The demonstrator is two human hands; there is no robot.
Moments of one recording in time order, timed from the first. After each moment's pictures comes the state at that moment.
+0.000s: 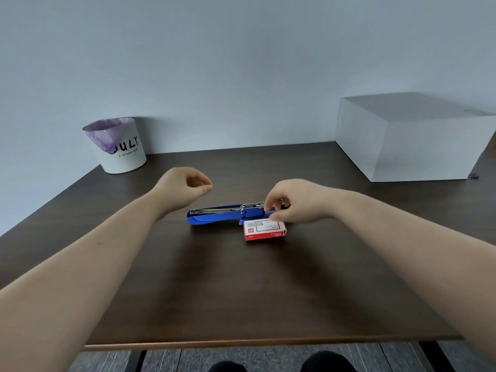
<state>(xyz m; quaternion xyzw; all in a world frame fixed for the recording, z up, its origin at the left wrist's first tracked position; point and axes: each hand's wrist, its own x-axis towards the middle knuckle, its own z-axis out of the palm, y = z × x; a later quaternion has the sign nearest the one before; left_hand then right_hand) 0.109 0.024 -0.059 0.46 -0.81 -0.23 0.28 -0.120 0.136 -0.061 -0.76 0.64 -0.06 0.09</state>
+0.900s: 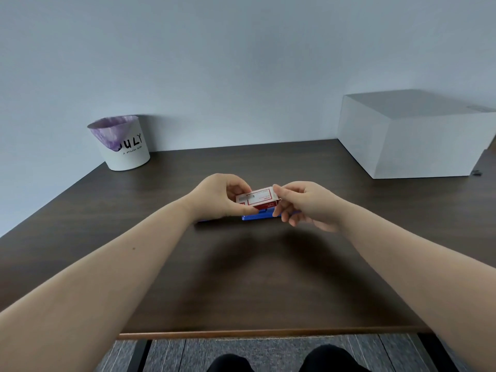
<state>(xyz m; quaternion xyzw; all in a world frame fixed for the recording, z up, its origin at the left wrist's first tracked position) 0.071 0.064 -0.063 0.35 -0.87 -0.28 0.19 -0.120 0.150 -0.085 -0.50 0.60 -0.42 0.46</state>
